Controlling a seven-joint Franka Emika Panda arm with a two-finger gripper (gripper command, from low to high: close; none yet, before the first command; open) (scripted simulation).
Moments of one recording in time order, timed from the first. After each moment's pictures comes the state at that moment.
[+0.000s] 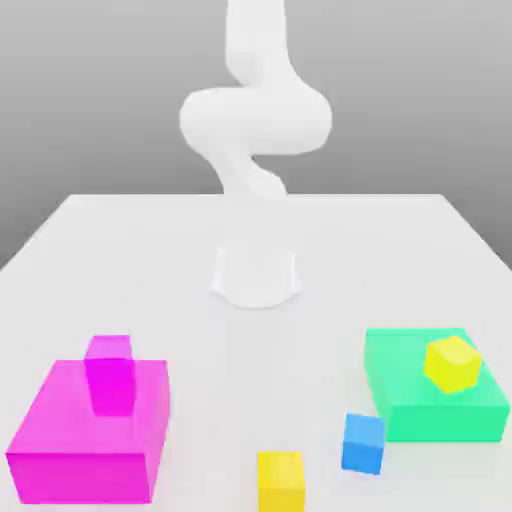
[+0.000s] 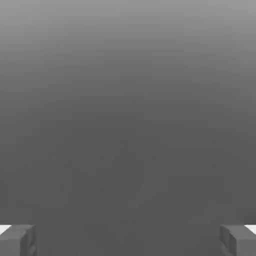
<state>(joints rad) 0.00 -0.71 0.01 -2.32 0.00 2.34 0.81</state>
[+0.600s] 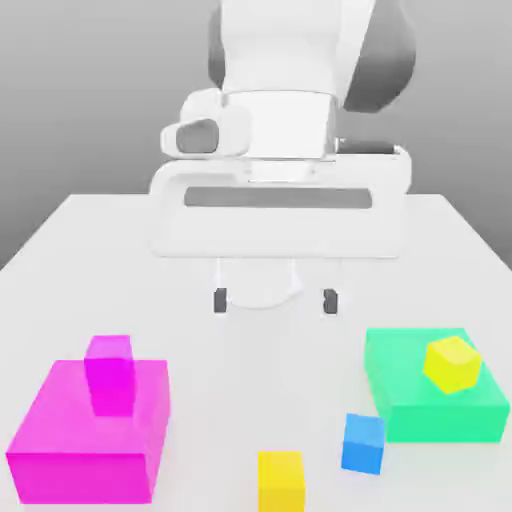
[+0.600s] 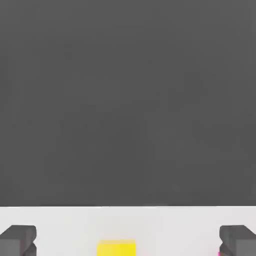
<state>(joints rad) 0.00 -0.05 0.04 -2.43 -0.03 2.60 0.85</state>
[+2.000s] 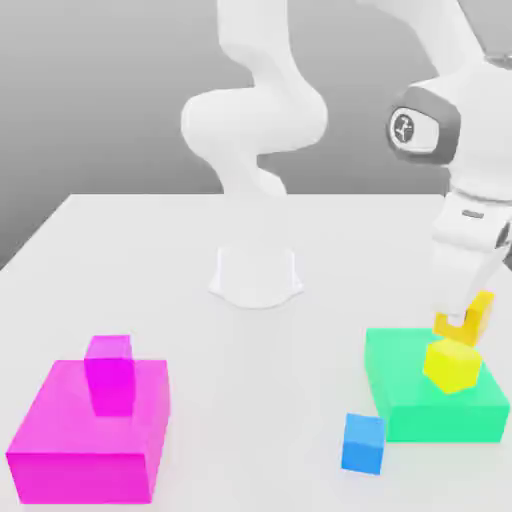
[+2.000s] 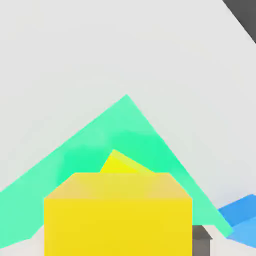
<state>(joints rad) 0.37 -0.02 0.28 -2.63 0.01 2.61 0.51</state>
